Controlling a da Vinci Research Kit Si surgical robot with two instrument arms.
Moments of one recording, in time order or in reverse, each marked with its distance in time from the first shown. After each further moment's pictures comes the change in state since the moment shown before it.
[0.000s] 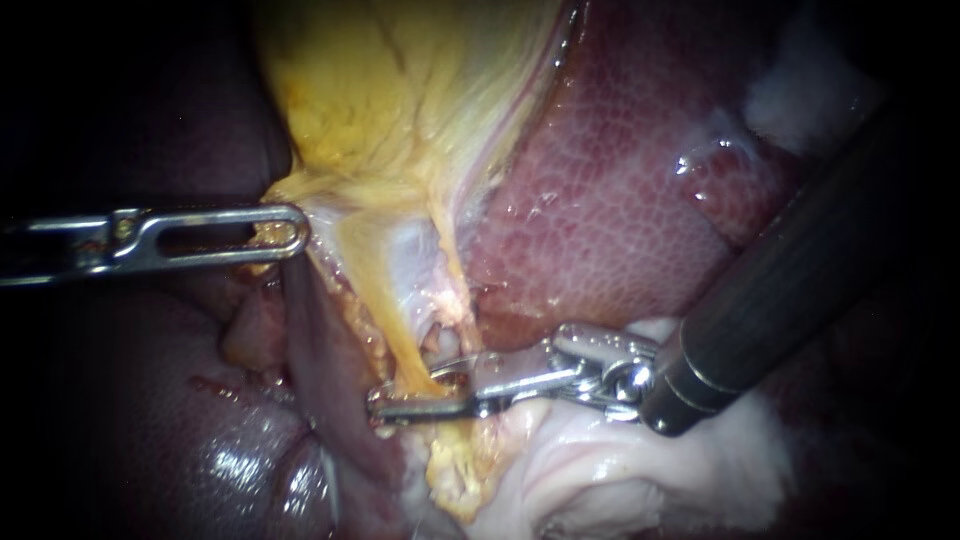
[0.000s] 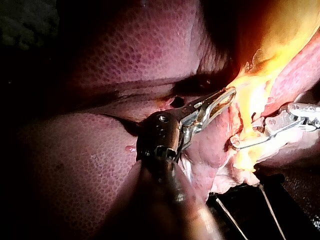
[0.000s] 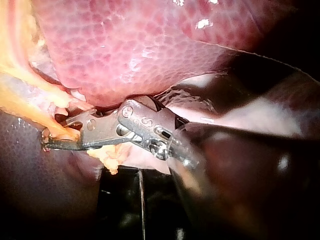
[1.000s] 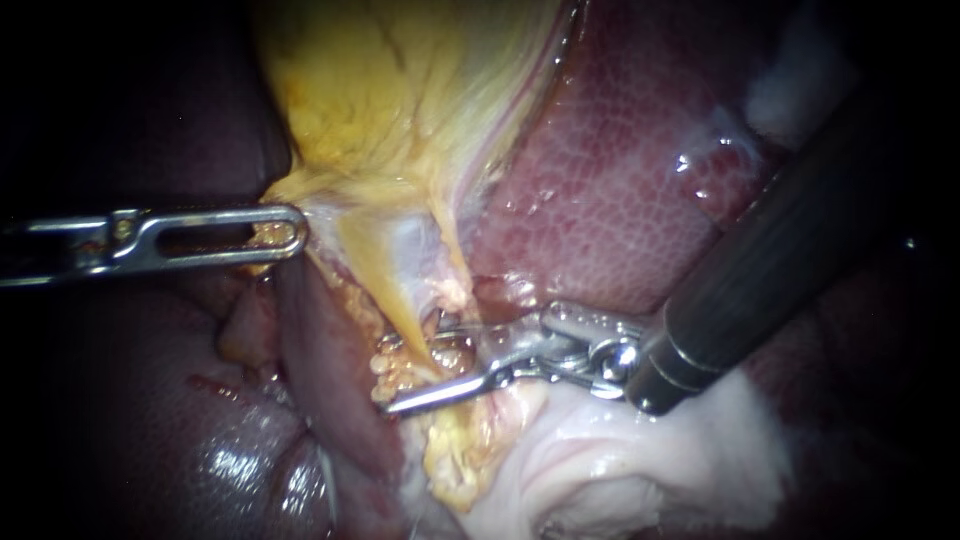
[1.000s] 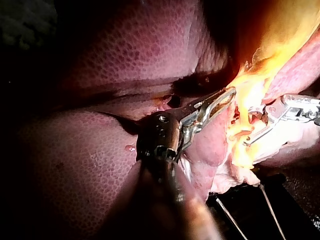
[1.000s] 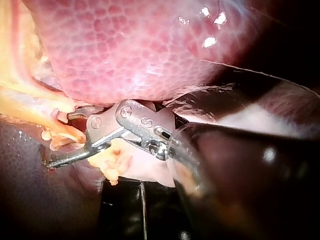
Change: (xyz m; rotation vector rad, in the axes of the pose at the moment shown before) right arm 0.001 0.004 -0.002 -0.061 0.093 -0.033; left arm 0.000 0.000 0.000 0.001 0.001 0.000
